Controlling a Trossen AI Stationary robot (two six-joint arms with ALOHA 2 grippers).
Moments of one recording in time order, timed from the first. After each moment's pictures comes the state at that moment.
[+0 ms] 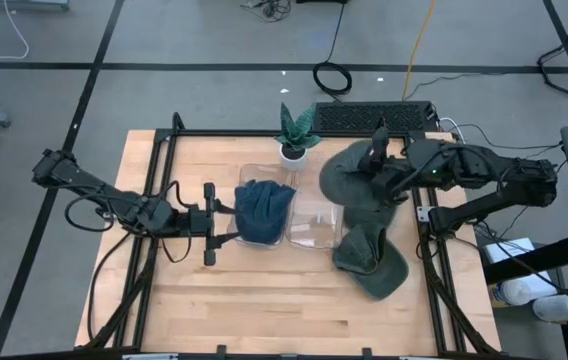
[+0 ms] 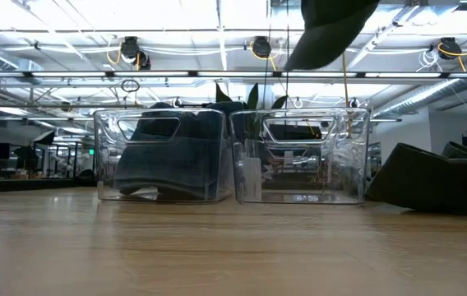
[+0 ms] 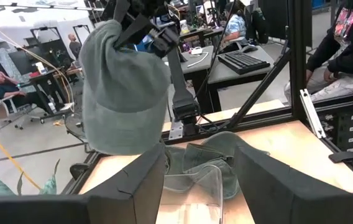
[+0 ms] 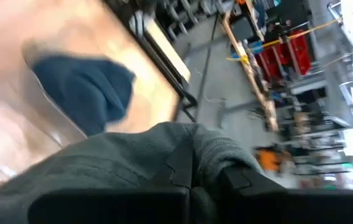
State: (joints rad) left arm -0.43 1.01 0.78 0.19 -0.48 0.21; right arm 0.07 1.09 1.41 -0.72 0.34 -0.92
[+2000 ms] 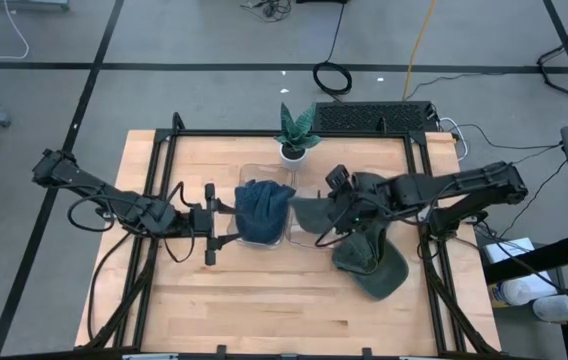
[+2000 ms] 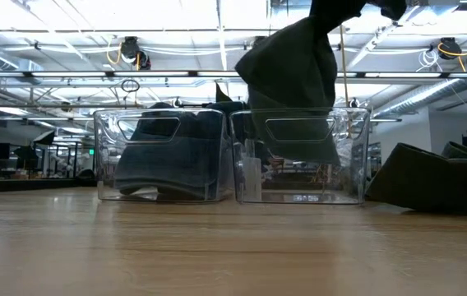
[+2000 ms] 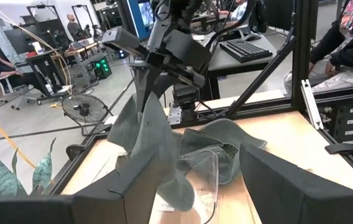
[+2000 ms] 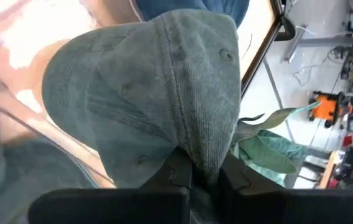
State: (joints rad) left arm -0.43 1.01 0.78 0.12 -0.49 0.13; right arm 0.20 1.42 1.40 -0.99 0.55 -0.73
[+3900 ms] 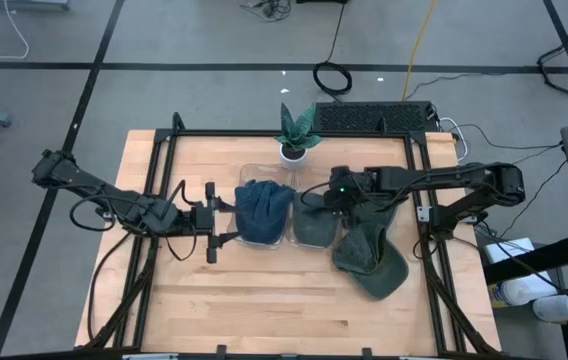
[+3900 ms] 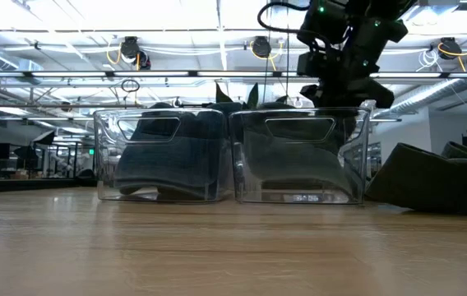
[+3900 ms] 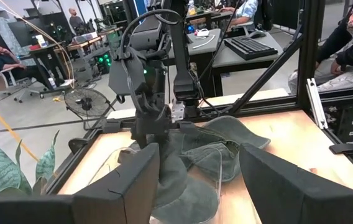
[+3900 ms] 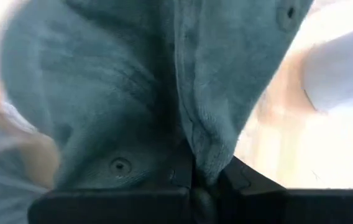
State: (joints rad) left arm -0.41 1.01 0.78 0.11 -0.50 0.10; right arm -0.16 1.41 0.91 -0.53 0.08 -0.43
